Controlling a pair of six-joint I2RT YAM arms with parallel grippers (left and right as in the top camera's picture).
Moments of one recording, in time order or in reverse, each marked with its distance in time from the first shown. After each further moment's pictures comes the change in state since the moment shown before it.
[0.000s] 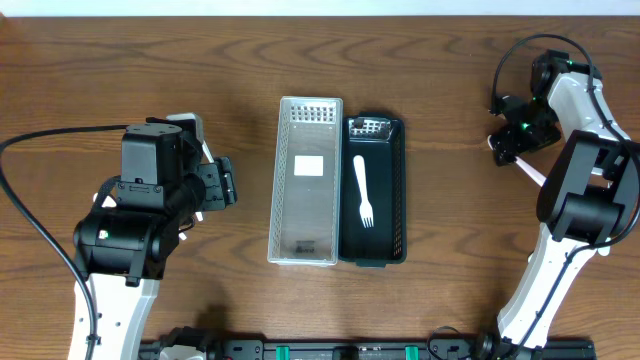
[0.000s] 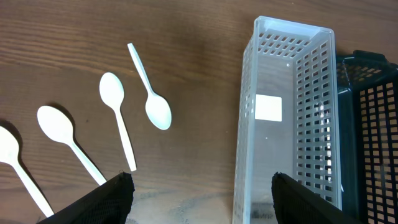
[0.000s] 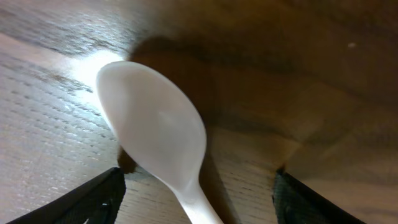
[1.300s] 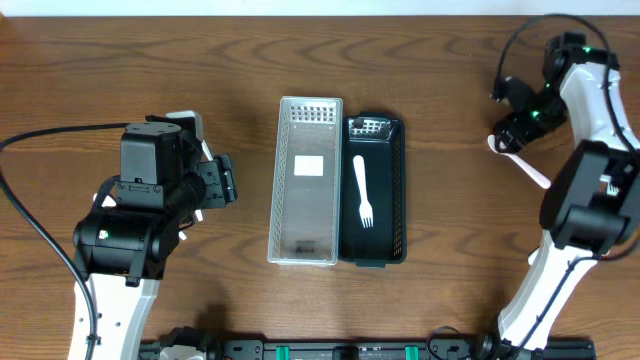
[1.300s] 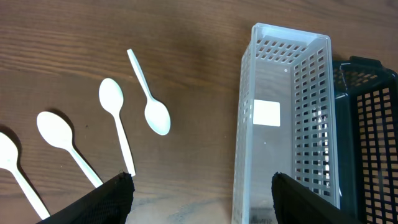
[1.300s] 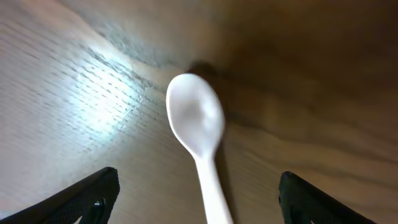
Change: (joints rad) left arm 0.000 0.000 0.000 0.019 0.000 0.000; right arm 0.000 -0.047 0.063 -0.072 -0.110 -0.126
